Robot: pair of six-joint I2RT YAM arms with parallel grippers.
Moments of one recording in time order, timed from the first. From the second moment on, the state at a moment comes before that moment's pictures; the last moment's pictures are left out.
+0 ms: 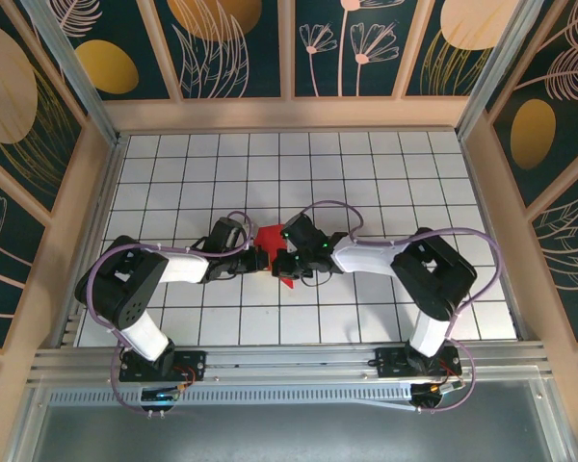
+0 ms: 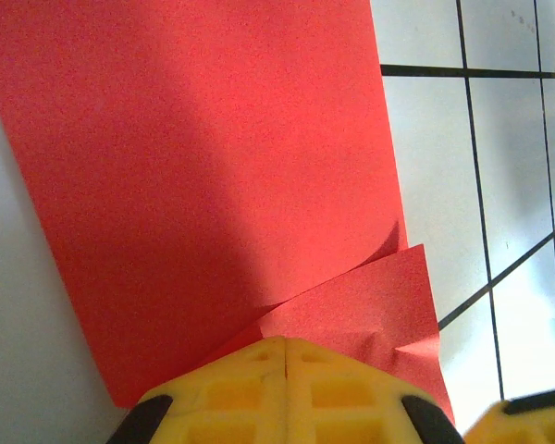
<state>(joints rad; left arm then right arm) -0.54 1.67 0.58 0.24 0.42 -0.64 0.89 1.77 0.94 -0.14 -0.34 0.84</state>
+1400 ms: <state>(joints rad) -0.54 1.67 0.62 0.19 0.35 -0.62 0.90 1.68 0.85 -0.33 -0.31 0.85</state>
